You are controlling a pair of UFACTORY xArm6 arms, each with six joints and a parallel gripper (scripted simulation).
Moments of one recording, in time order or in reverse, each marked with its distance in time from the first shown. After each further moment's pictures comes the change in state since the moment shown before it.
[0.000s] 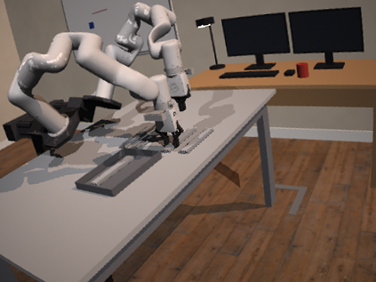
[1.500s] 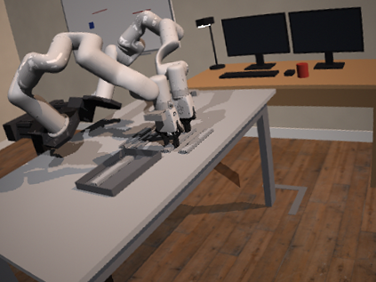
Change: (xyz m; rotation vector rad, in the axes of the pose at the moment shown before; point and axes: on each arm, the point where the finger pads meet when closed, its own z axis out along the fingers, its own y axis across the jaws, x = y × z) left arm 0.007 0.000 0.103 0.000 0.000 0.000; right arm 0.000 0.000 0.000 0.000 0.000 0.000
